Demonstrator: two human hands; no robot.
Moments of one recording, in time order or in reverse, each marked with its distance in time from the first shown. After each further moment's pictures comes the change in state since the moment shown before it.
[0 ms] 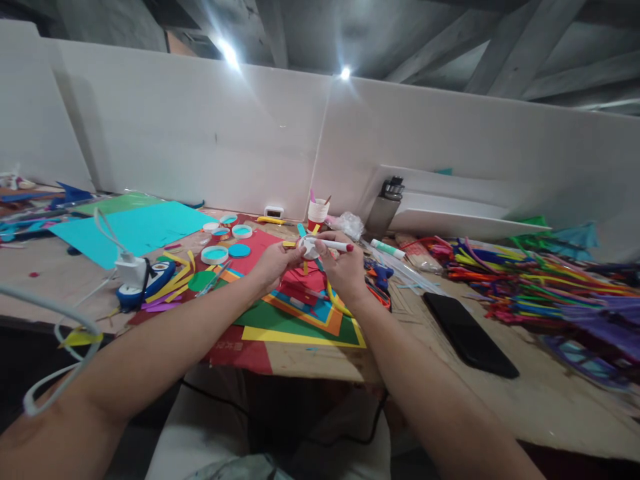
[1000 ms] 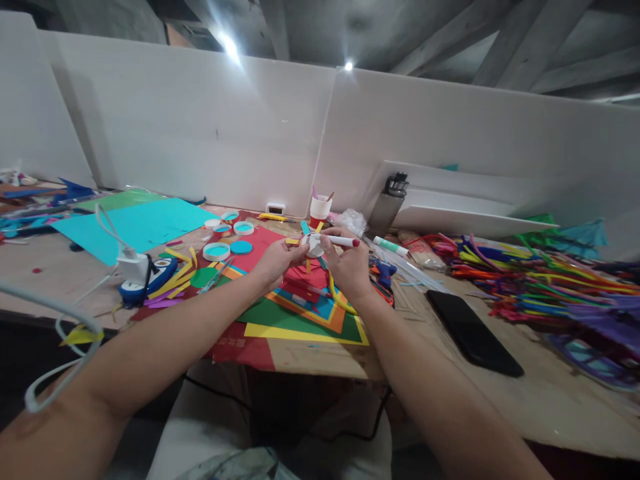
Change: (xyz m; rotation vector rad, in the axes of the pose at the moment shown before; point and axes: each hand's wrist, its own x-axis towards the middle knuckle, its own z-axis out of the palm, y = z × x) left_hand -0.002 -0.002 0.001 -0.004 -0.026 0.031; right_hand 0.002 0.004 0.000 -0.029 0.016 0.023
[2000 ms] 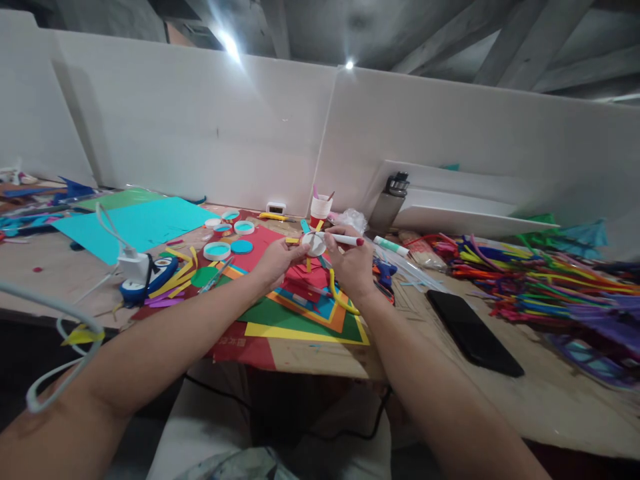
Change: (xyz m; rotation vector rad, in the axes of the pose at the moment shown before) left_hand -0.002 0.002 0.002 -0.039 0.025 -0.018; right_hand 0.003 -0.004 -0.003 -0.012 0.039 -0.015
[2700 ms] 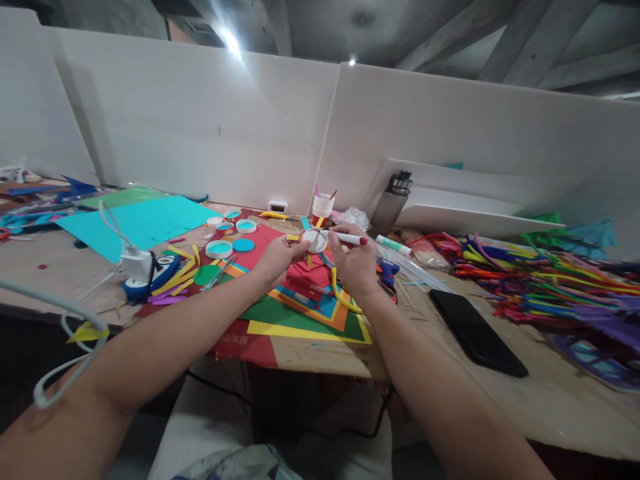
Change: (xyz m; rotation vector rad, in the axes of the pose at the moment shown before) left_hand 0.000 0.002 0.000 -0.004 0.031 0.020; right_hand 0.000 0.000 -0.002 -0.074 0.035 -0.056
